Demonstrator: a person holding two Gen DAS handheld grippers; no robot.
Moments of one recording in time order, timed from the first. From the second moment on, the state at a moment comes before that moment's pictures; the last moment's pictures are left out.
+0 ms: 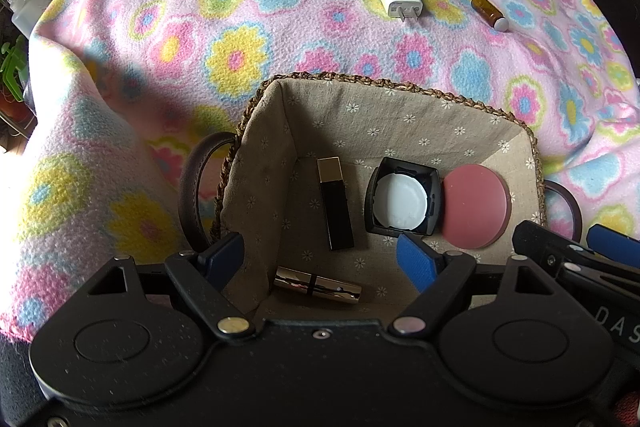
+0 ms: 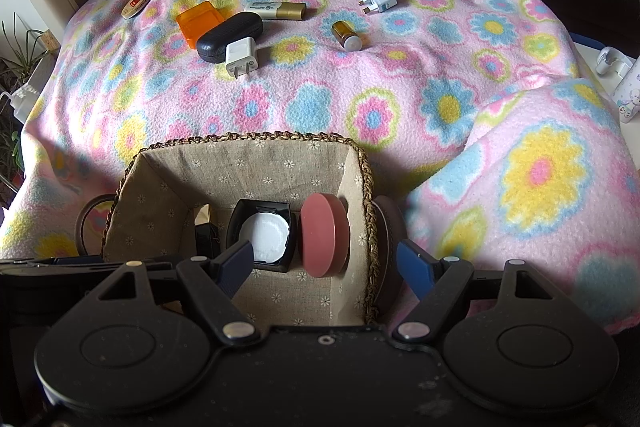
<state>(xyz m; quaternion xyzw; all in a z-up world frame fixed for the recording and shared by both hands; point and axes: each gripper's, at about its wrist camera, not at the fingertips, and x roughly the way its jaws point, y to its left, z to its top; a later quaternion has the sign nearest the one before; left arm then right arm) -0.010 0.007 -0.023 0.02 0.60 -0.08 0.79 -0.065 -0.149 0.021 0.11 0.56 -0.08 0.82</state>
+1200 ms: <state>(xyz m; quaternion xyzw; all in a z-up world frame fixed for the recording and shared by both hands) -0.014 0.010 -0.018 0.00 0.59 -0.08 0.80 -0.066 -0.150 0.024 0.12 0.55 -0.08 0.82</state>
